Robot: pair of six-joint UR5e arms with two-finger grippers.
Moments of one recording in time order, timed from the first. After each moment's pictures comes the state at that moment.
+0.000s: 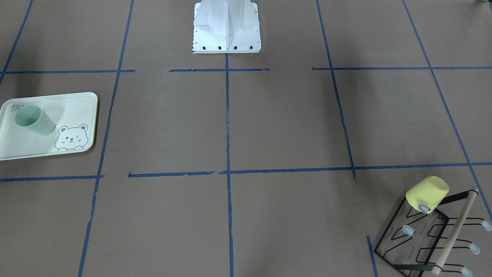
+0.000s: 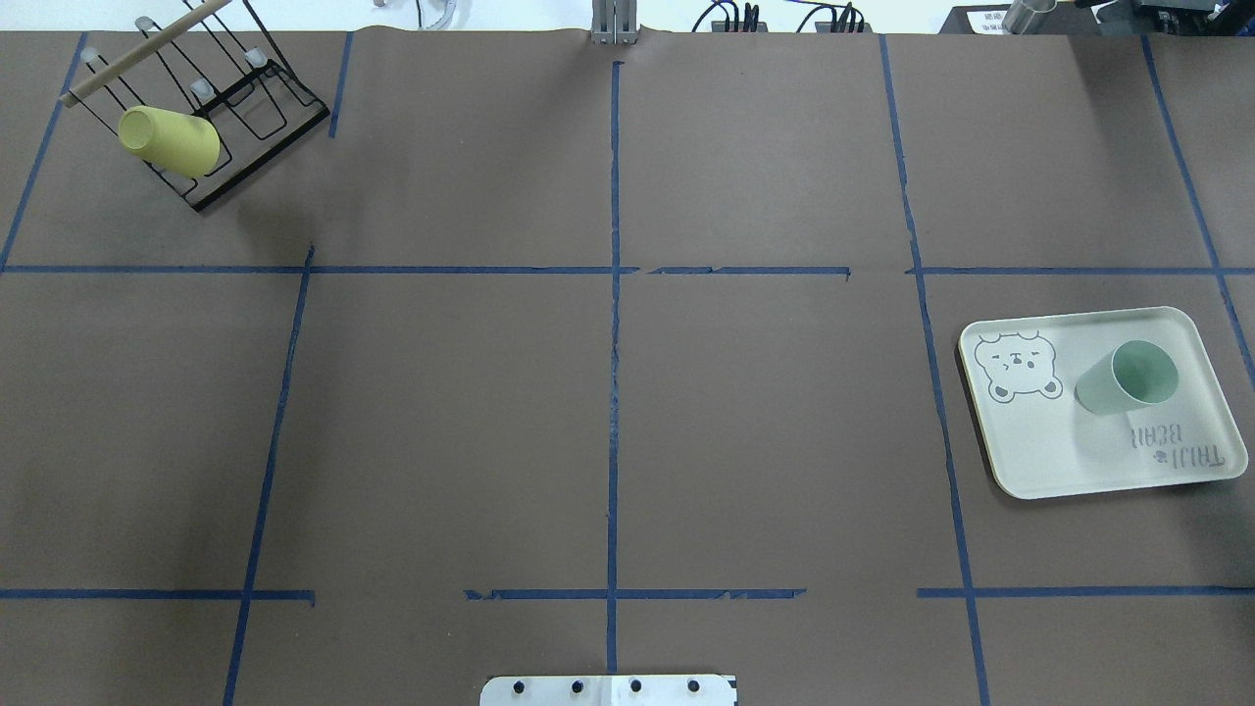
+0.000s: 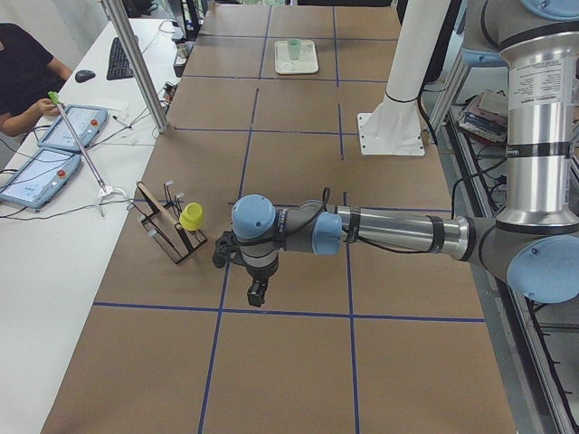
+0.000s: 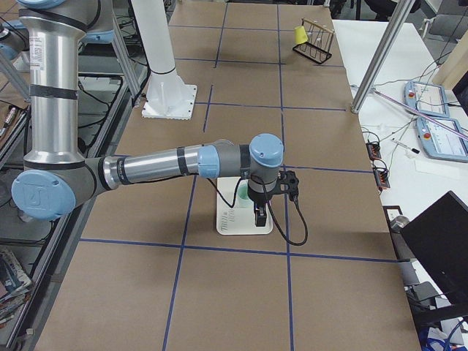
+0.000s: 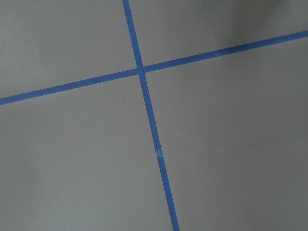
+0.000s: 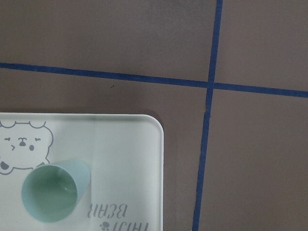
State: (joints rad) left arm -1.52 -1.47 -1.76 -1.54 -2.36 0.14; right arm 1.50 -1.64 1.85 -1.70 2.35 0.01
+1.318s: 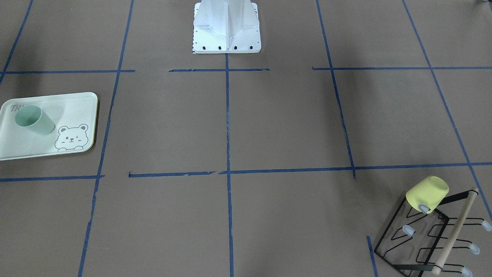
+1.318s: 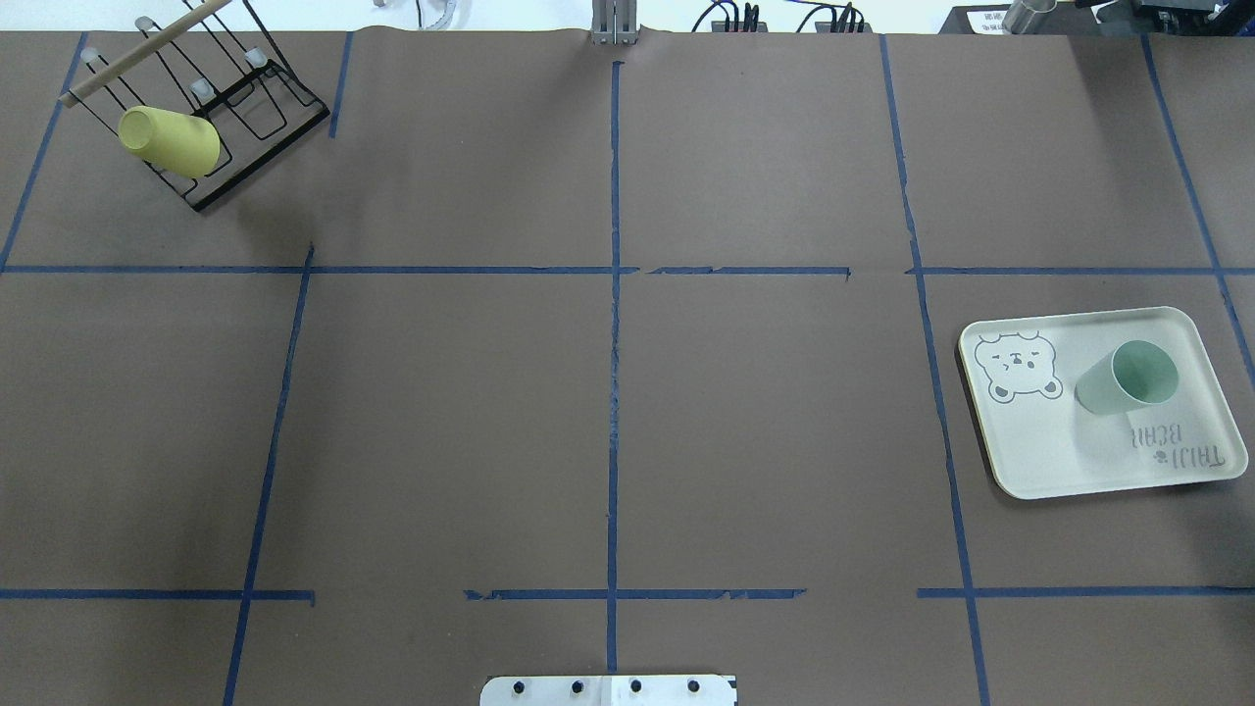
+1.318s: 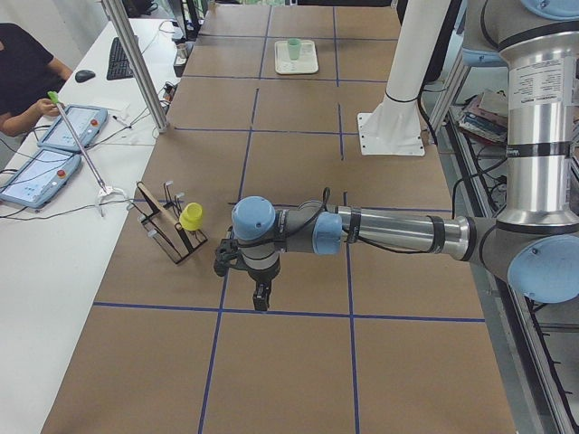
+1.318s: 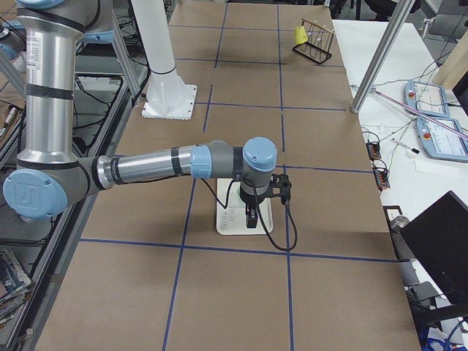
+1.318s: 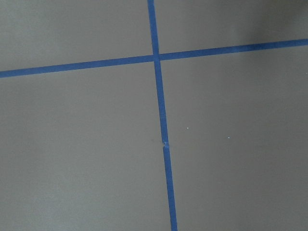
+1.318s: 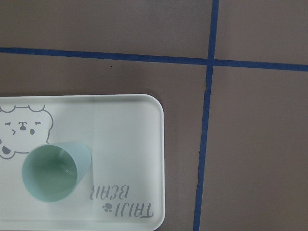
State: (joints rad) left arm -1.52 -1.47 -1.75 -1.51 -2.33 0.02; right arm 1.50 -1.68 1.87 -1.74 2.36 0.00
